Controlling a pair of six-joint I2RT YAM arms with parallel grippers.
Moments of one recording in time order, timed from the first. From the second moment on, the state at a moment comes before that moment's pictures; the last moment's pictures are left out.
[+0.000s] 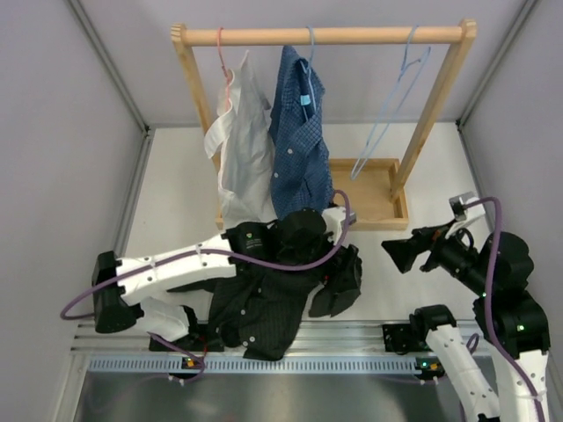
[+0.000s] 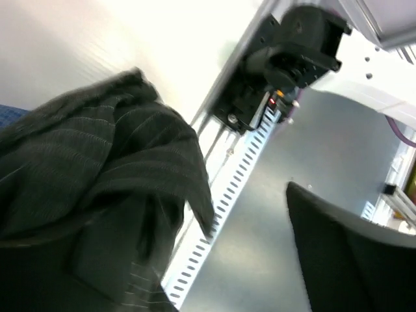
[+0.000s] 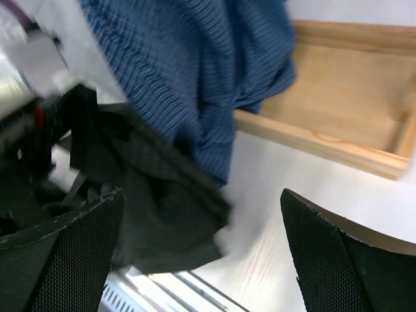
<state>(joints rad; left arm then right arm) -1.22 1.41 1.28 -0.50 0.19 -0.54 0.16 0.38 0.99 -0.85 -0.38 0.26</state>
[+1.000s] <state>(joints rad) -0.55 0.85 0.97 -0.93 -0.98 -0.96 1.56 1.34 0.98 -0.25 0.29 -0.10</state>
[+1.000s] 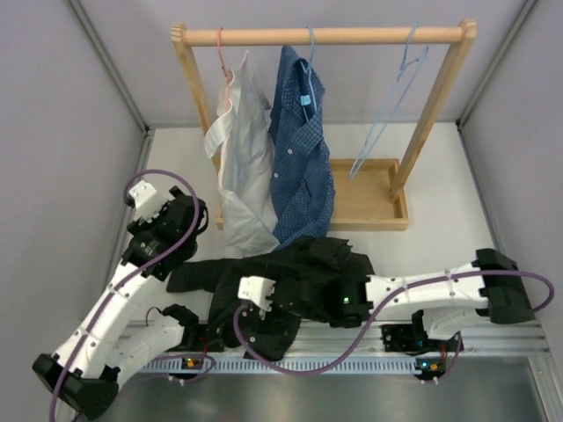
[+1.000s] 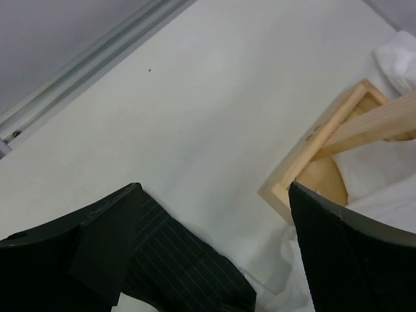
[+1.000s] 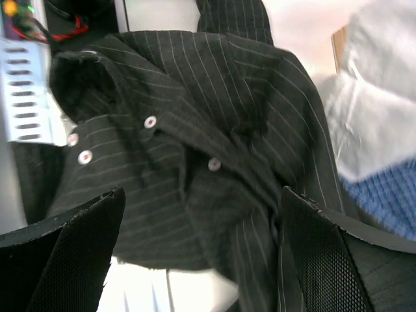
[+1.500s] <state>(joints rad) -0.36 0.67 0.84 -0.83 -0.74 -0.85 1.47 1.74 1.07 -0.05 0.20 -0.39</state>
